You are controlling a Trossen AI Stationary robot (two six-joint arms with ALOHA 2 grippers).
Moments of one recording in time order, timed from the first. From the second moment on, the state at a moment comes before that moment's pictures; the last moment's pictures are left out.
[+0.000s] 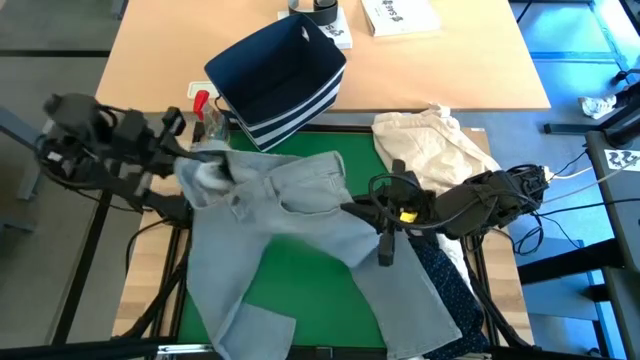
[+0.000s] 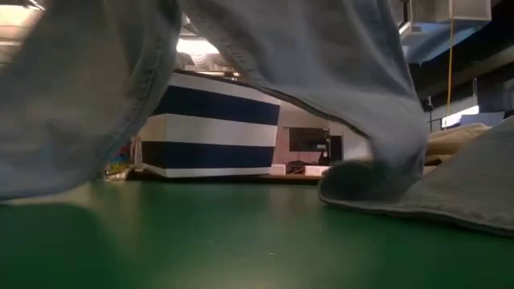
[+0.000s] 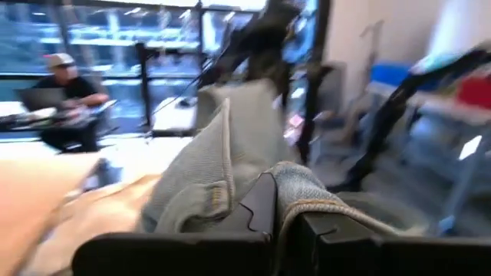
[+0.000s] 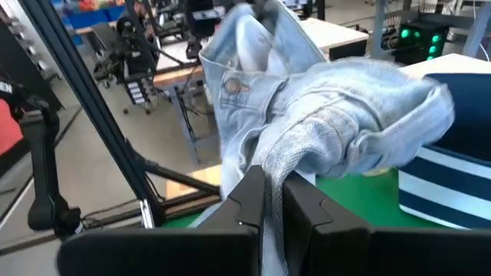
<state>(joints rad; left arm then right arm) -0.13 0.85 1.59 -0.79 0.03 -0.06 0.50 1.72 2.33 -0.88 0.62 0.38</state>
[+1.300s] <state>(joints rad) -1.11 1.70 2.31 0.12 -0.59 0.40 1.06 1.81 2.36 0.03 0.35 -0.25</state>
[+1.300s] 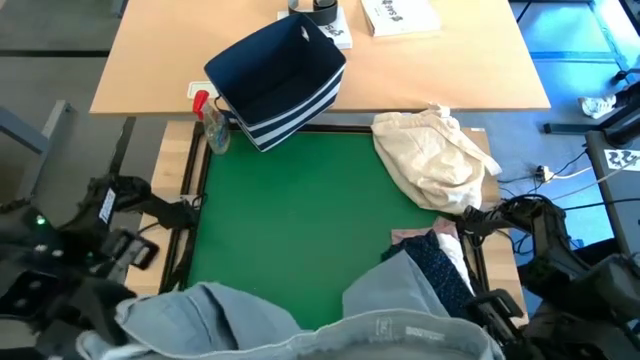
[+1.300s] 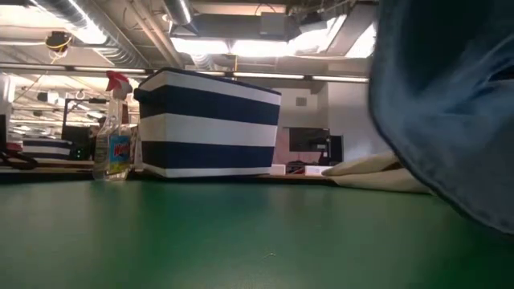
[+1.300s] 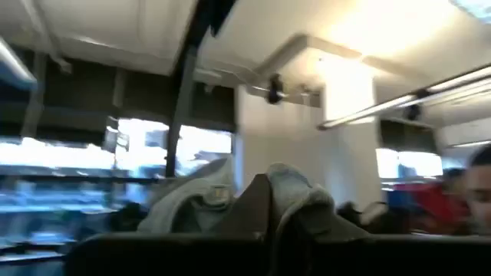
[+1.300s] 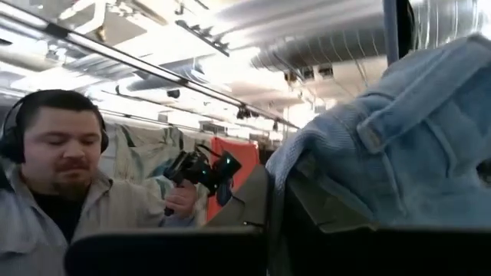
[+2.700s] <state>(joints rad) -1.05 1.22 2.35 0.13 -1.18 1.43 0.13 1.63 2.36 -1.05 0.77 -0.19</state>
